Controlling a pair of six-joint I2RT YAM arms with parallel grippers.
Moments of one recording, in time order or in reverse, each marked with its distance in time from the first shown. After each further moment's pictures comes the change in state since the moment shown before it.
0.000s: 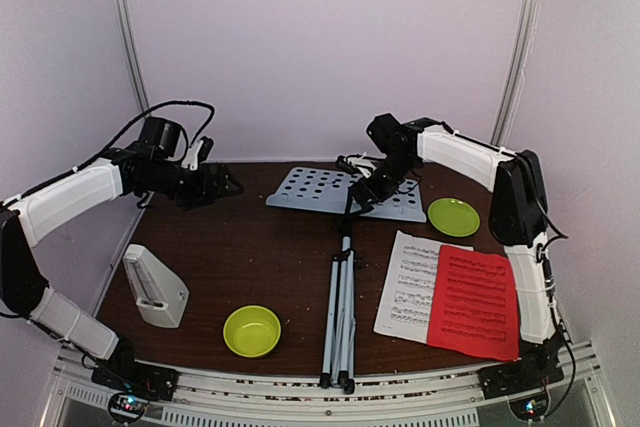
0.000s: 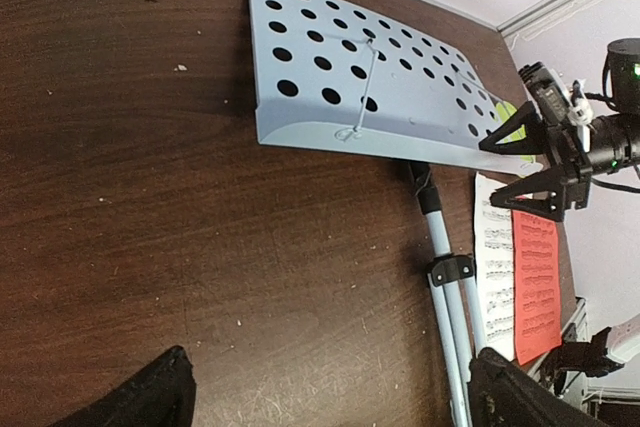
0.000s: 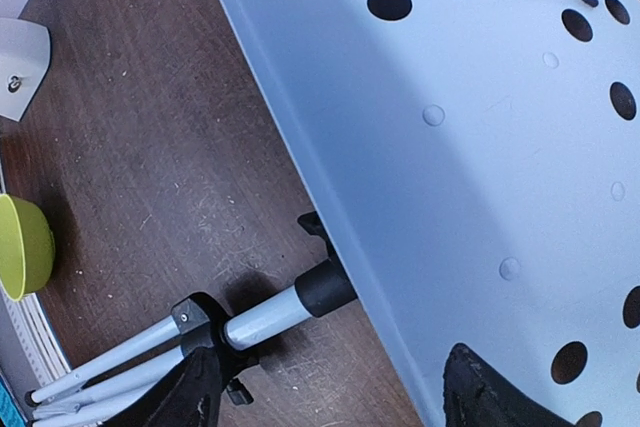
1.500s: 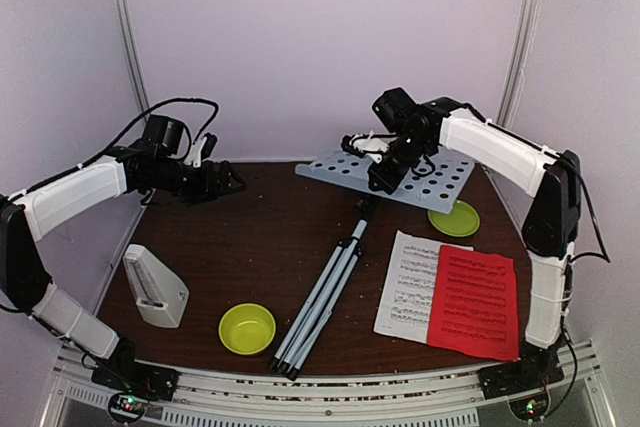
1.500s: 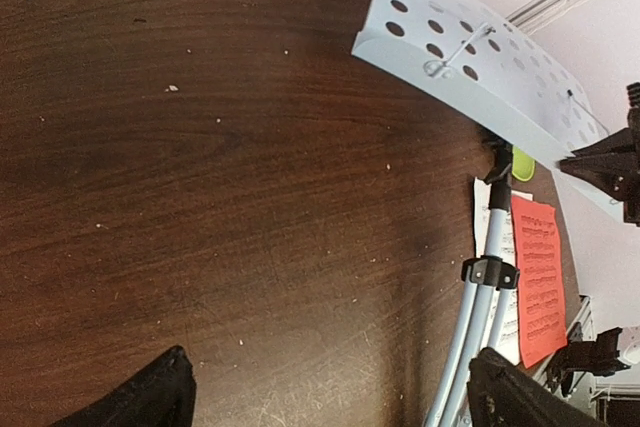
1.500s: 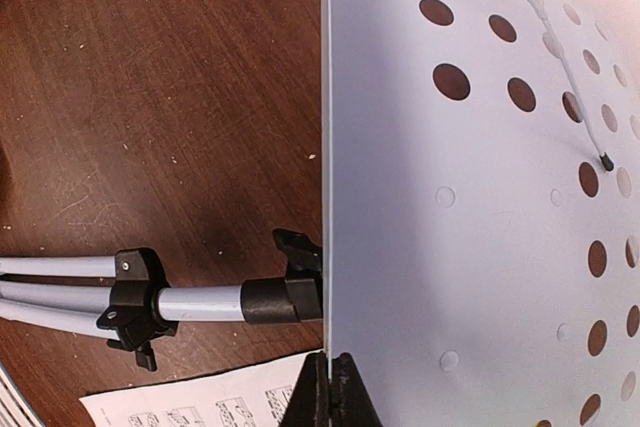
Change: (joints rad) left arm 0.000 0.034 0.020 0.031 0.010 0.031; right arm 0.076 -0.248 -0.098 0.001 0.359 -0.135
